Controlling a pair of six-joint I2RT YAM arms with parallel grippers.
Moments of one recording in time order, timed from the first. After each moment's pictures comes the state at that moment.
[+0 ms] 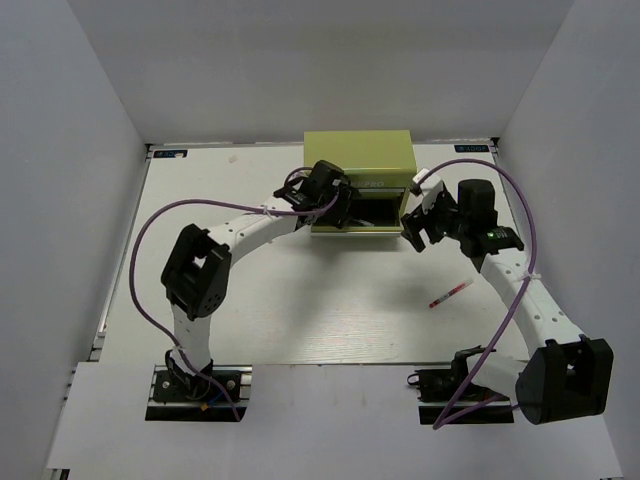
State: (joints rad) left arm -0.71 1.95 1.56 -0.35 -0.13 -1.70; right arm 0.19 1.15 0.92 -0.36 -0.41 -0.49
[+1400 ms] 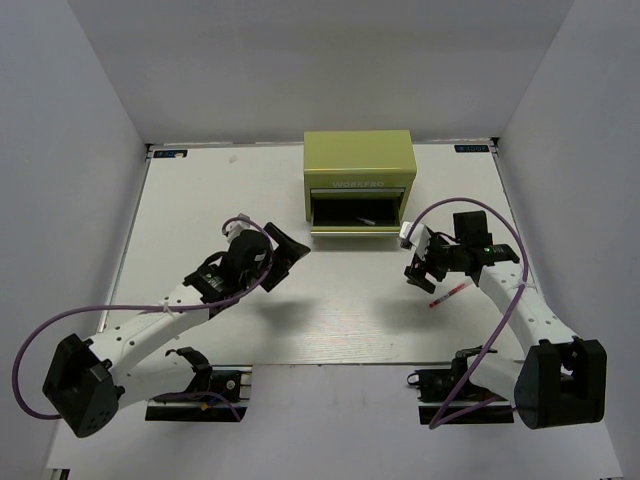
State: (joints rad) left arm -0.72 1.06 0.70 -0.25 -0.17 -1.30; right arm 0.14 1.13 0.74 -0.60 -0.62 -0.99
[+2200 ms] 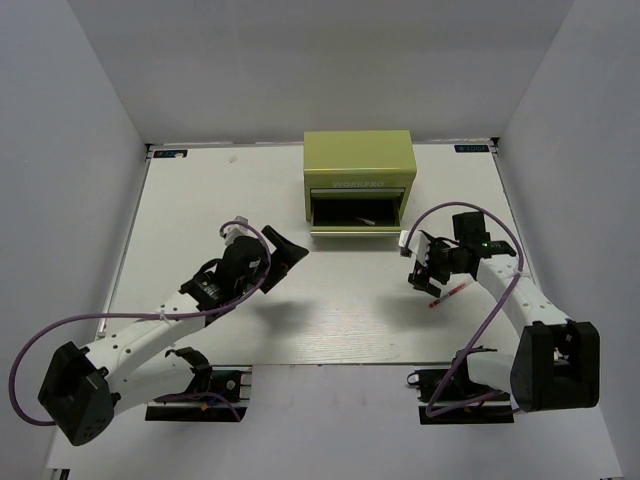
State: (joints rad) left arm -0.71 1.00 0.61 -0.16 -0.16 -1.24; right arm 0.11 1.20 0.74 -0.64 -0.59 -1.16
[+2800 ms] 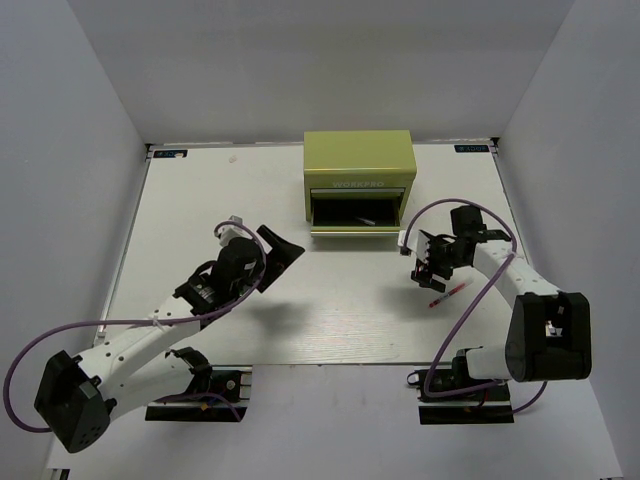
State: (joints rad) left arm -0.71 0.96 0.61 -0.19 -0.20 -1.23; right arm 0.09 1.35 0.80 -0.67 -0.54 -1.26
